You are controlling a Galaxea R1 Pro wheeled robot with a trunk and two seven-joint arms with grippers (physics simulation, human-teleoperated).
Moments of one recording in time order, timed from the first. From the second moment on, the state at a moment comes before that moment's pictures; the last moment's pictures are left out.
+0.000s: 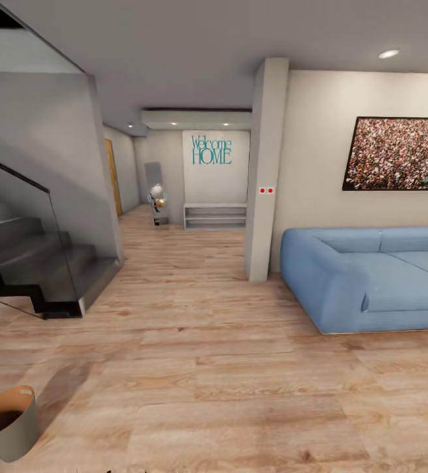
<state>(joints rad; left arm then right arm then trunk) -0.10 0.02 -0.01 -0.52 0.07 -0.38 -0.13 -0.01 0.03 0.00 -0.65 0.00 -0.37 -0.04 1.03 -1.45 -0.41</state>
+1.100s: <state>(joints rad) -0.10 0.02 -0.01 -0.51 0.07 -0.38 -0.13 -0.01 0.04 0.00 -0.65 0.00 -0.37 -0.14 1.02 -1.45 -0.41</state>
